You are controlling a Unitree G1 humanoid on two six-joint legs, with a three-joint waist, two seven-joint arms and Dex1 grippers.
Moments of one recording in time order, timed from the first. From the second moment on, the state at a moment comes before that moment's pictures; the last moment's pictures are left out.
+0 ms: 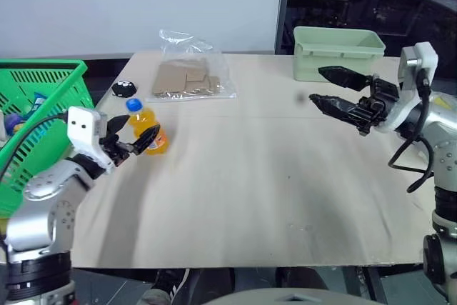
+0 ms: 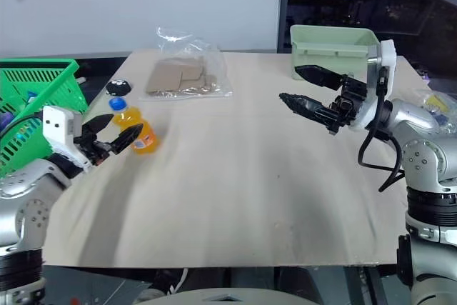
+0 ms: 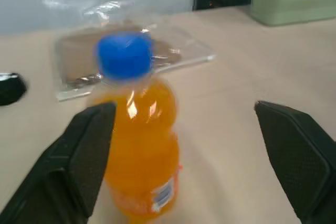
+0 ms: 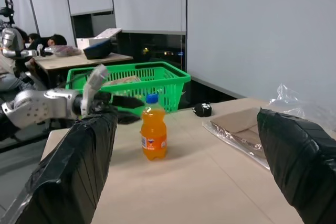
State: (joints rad) left arm -0.06 0.66 0.40 -0.18 -0.51 0.46 -0.56; right arm -0.52 -0.61 -0.20 -0.22 0.89 0.65 0.96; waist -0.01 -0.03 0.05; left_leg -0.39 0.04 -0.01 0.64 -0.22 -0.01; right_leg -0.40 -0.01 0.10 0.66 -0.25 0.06
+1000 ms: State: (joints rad) left arm -0.31 0.52 0.27 0.21 -0.20 0.27 -0.33; right arm -0.46 -0.65 -0.20 -0.26 0.87 0.65 0.93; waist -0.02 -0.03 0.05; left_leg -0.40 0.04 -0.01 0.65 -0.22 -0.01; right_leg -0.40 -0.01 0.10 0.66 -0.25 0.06
